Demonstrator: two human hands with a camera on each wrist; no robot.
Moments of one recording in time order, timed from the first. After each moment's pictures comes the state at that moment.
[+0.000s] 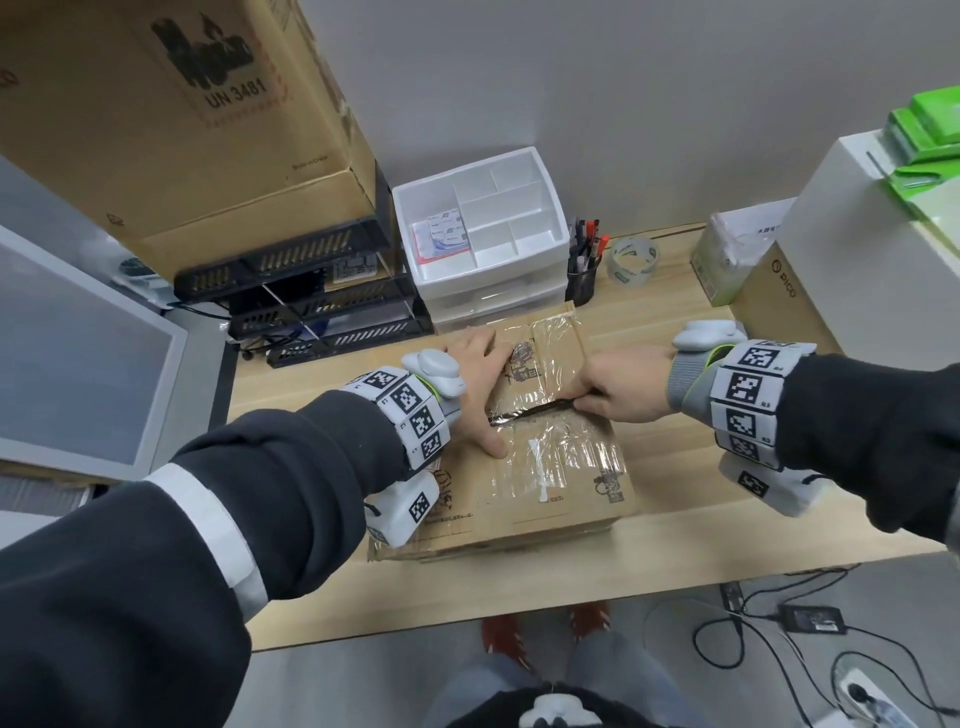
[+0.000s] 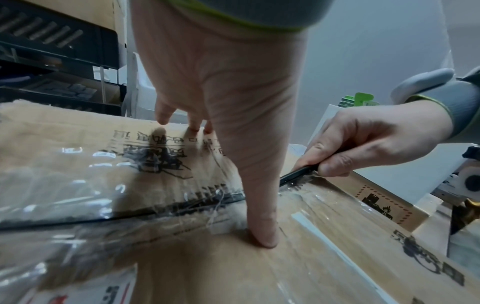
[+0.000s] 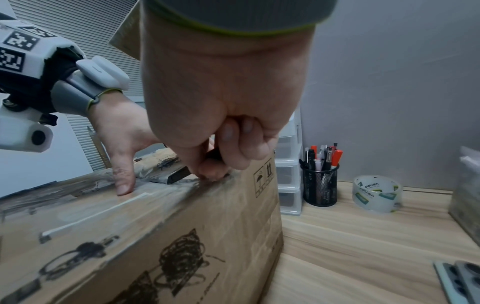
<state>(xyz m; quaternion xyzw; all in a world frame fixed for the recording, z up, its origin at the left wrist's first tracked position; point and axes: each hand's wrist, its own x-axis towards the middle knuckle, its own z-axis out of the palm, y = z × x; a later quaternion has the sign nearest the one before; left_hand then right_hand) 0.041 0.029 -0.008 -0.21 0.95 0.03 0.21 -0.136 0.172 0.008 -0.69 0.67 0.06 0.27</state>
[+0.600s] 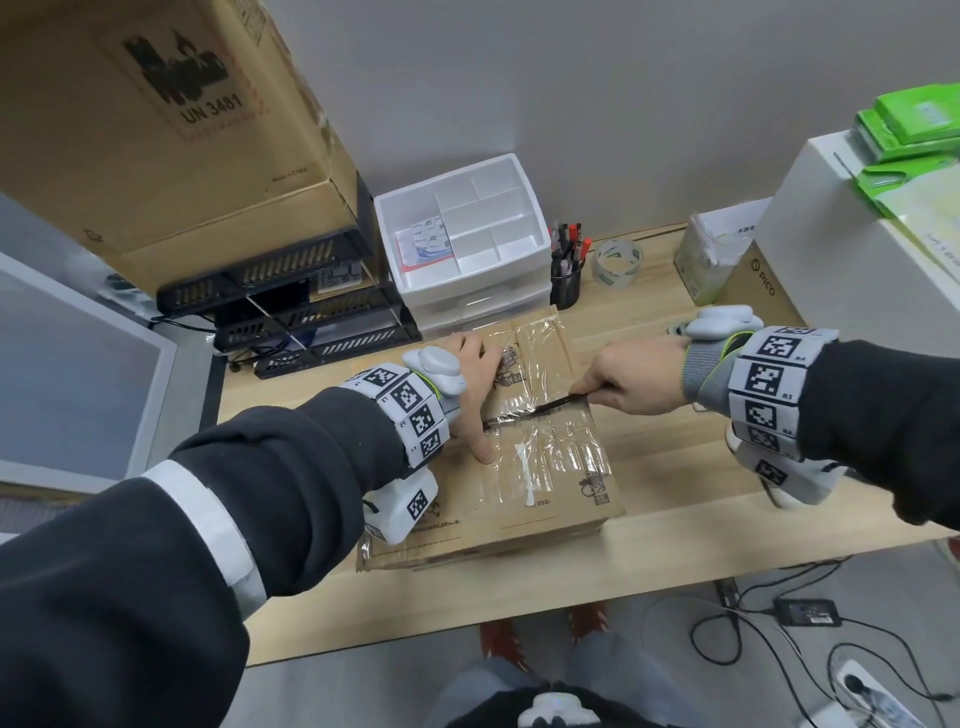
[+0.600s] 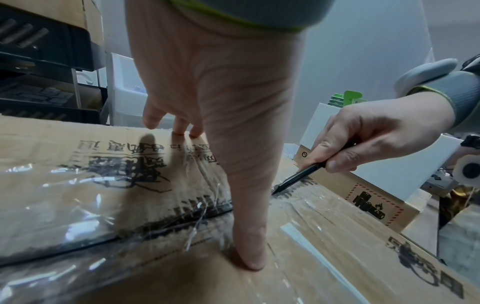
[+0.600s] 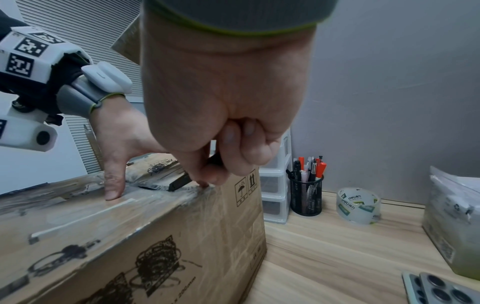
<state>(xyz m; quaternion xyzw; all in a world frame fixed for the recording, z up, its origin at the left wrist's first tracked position) 0.019 0.033 0.000 -0.21 0.93 -0.05 0.29 -0.162 0.185 0.011 -0.69 0.67 0.08 0.27</state>
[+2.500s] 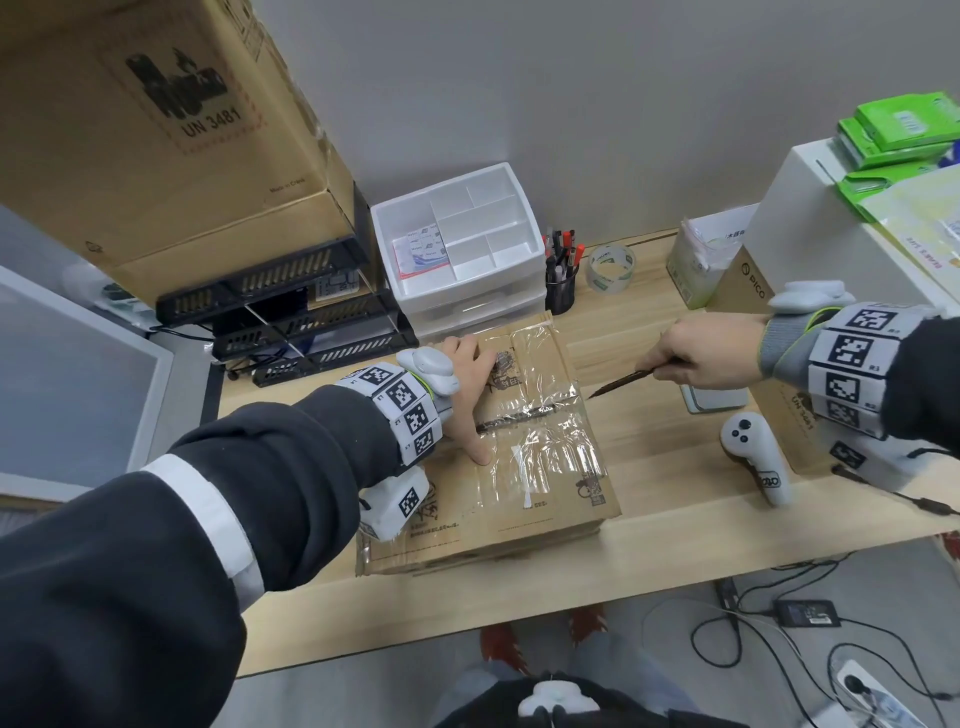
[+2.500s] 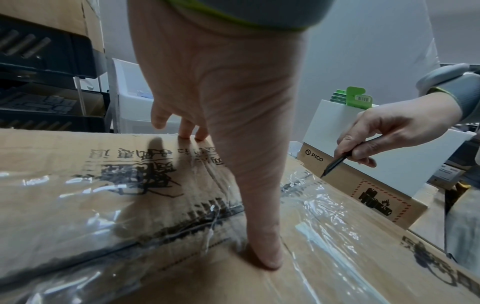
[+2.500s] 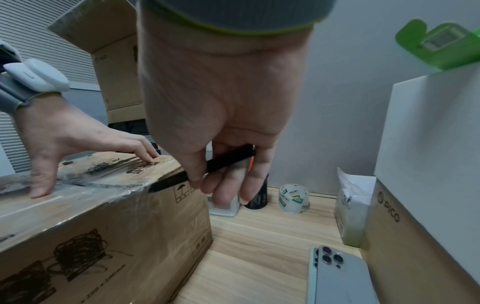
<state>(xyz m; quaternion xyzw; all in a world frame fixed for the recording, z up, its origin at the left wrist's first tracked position) 0.022 0.025 0.001 -0.19 0.94 -0.06 0.27 -0.226 0.221 0.019 -0.64 0.72 0.10 0.24</state>
